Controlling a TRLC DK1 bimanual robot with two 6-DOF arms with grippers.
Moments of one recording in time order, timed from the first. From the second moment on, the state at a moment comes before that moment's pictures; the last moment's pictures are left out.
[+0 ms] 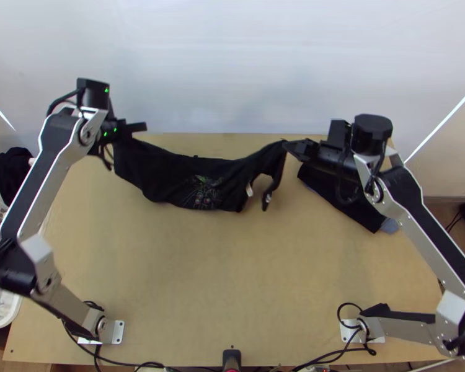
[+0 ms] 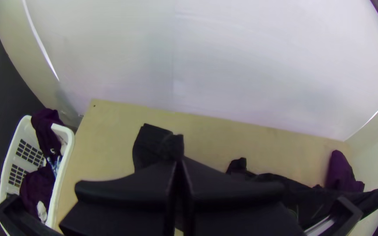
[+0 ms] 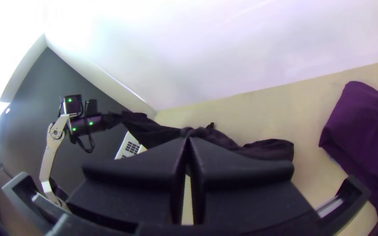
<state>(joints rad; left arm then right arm) -0.15 1.70 1.84 -0.90 -0.21 -0.29 0.37 1.38 1.34 -0.33 -0.45 0.63</state>
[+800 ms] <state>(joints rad) -0.02 1.62 1.37 -0.77 -0.32 -0.32 0.36 1.02 0.81 -0.43 -0.24 0.59</state>
